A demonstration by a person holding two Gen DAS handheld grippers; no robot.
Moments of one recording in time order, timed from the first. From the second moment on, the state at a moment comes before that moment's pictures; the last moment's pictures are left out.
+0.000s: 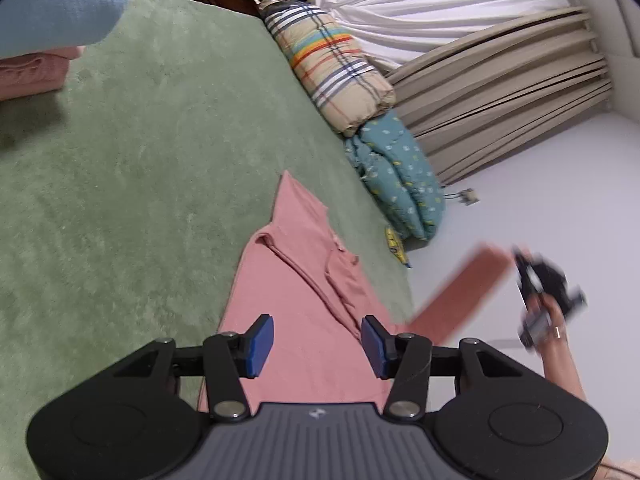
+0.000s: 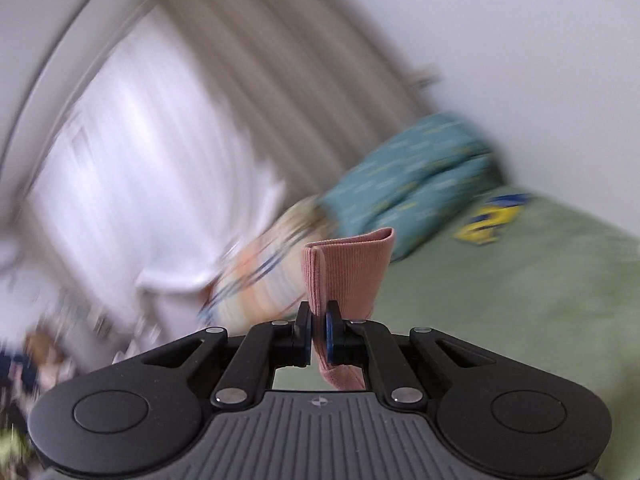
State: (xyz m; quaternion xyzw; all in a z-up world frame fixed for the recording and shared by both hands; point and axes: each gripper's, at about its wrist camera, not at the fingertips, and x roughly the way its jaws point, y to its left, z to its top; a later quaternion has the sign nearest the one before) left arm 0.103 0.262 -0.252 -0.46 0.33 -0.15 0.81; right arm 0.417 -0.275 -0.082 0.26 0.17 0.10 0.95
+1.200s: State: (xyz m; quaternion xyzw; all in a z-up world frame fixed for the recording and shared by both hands) left arm 0.143 0.244 -0.296 -0.51 0.34 -0.18 0.77; right arm 0.392 -0.239 -0.269 0.03 0.34 0.09 0.94
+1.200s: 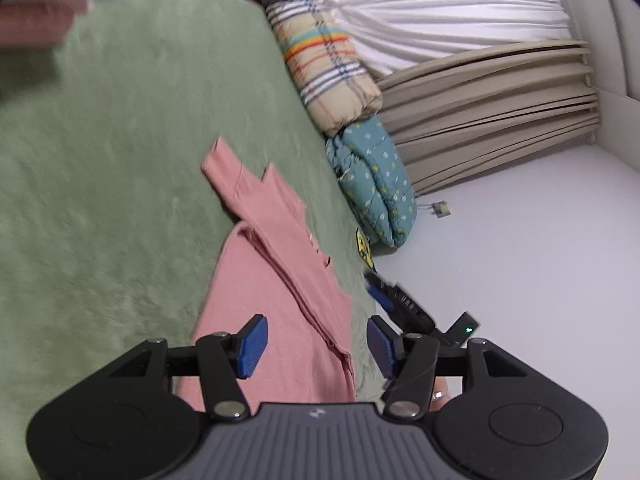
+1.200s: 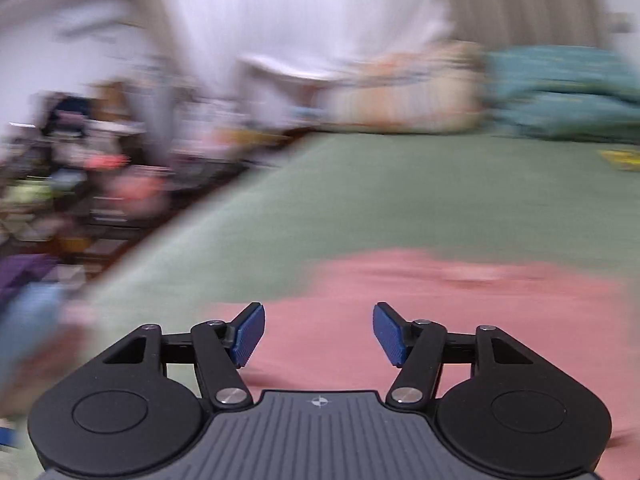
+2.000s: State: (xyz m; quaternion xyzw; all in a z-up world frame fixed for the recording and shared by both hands) left arm 0.178 0.234 -0.326 -0.48 0.42 -0.12 0.76; right arm 0.529 -0.417 -0.374 0.23 0.42 -0.05 0.87
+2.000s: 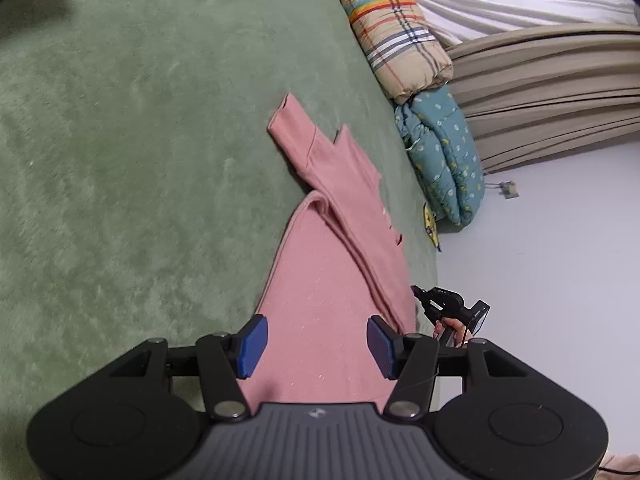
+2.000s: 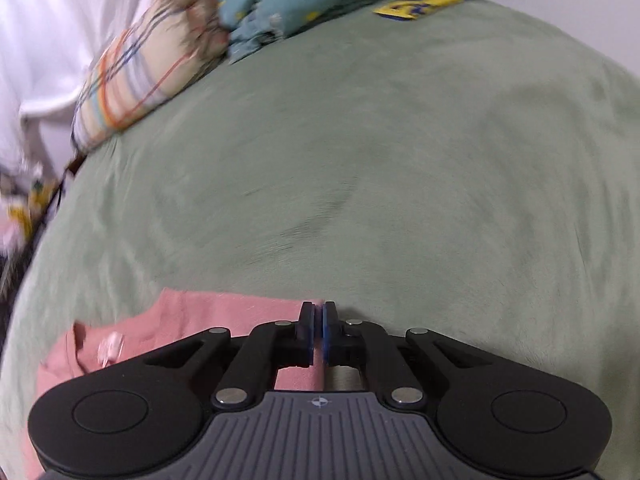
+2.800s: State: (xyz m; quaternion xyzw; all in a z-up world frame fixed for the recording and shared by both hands) left arm 0.156 0.237 -0.291 -0.46 0.41 -0.12 0.78; right arm 0.454 -0.437 -0.371 0.36 0.37 -0.01 0.86
